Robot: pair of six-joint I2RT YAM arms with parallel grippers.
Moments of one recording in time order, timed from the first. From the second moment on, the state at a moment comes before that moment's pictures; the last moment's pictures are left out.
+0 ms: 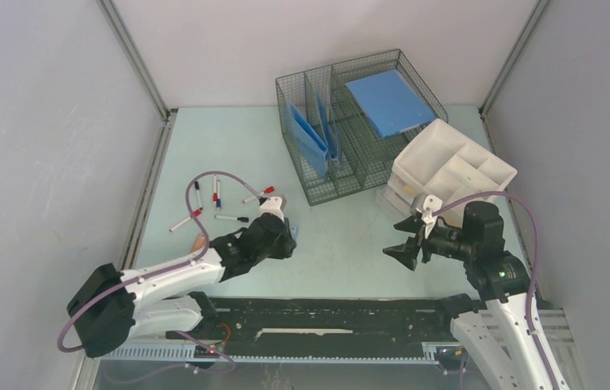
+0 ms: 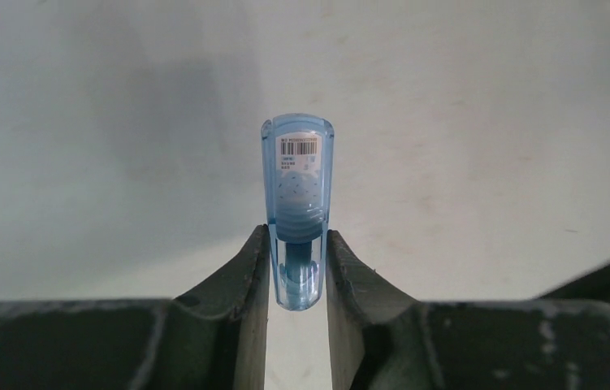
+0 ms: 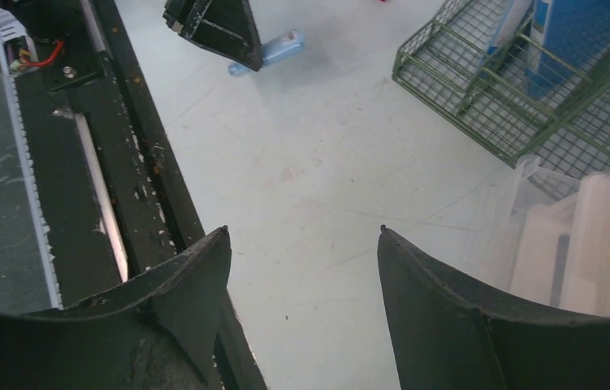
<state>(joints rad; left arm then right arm) -0.87 1.13 0.55 -0.22 -0.26 -0.67 0.21 0.54 0.71 -0.67 -0.83 -0.38</state>
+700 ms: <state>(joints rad) -1.25 1.30 0.61 0.55 -0.27 -0.57 0.20 0.54 0.72 -0.55 -0.87 -0.03</state>
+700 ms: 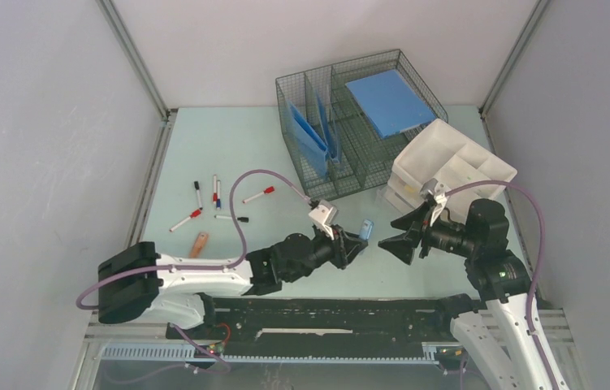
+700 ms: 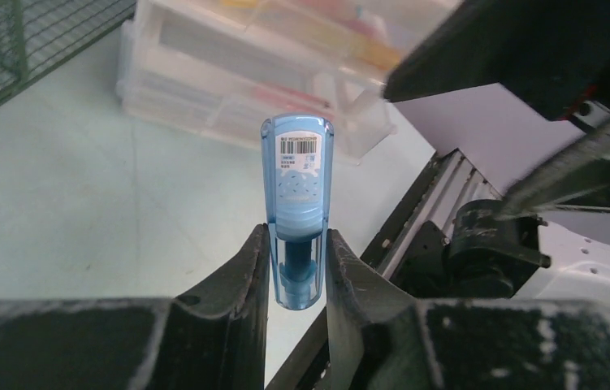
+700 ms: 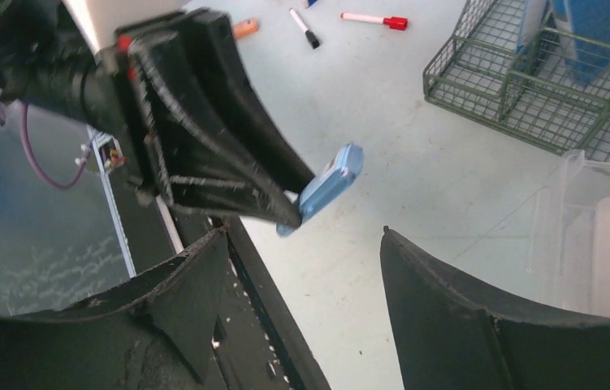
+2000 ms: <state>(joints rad) -1.40 1.45 0.72 0.77 -0.49 -0.45 0.29 0.60 0.68 -0.42 -0.74 0.19</state>
